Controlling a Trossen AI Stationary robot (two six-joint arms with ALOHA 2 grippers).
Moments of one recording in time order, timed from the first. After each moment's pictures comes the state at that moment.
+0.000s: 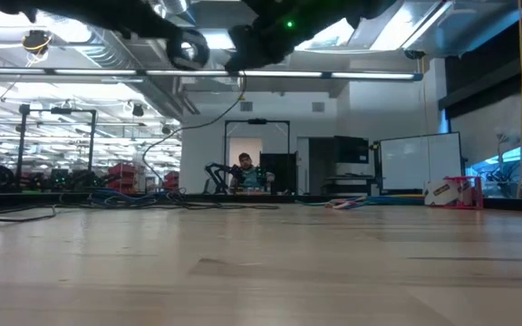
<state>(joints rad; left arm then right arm) 0.20 0.72 0.55 0.17 -0.36 0.37 -0.03 1.79 1.28 0.23 0.50 -0.36</state>
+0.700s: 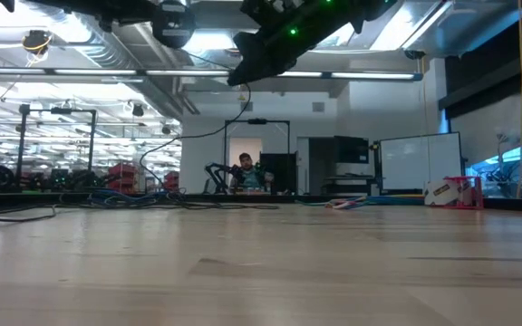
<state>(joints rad) 0.21 0.57 0.55 0.12 -0.38 0.24 -0.05 1.80 1.28 0.12 0.43 -0.24</state>
